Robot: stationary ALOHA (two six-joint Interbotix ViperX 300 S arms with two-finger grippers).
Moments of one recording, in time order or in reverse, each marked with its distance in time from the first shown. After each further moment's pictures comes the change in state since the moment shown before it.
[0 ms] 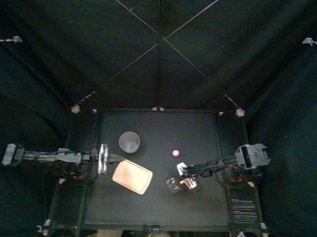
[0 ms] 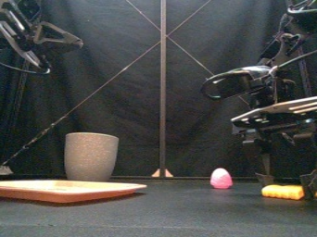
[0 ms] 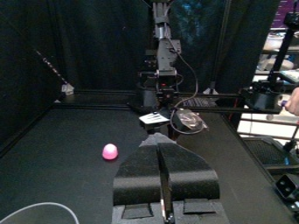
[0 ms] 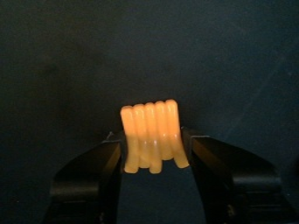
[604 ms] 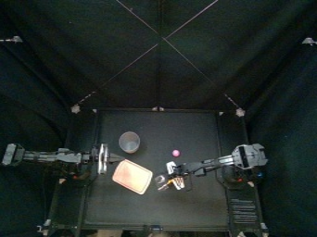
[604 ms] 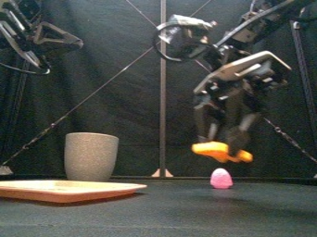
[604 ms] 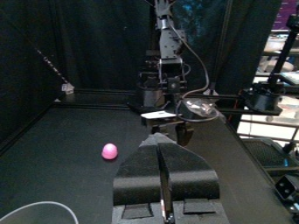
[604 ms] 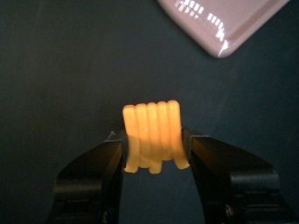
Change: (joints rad) left arm 0.005 0.000 0.002 -0.011 -0.002 0.000; right arm -0.014 0.051 -0.256 0.078 -0.049 0.028
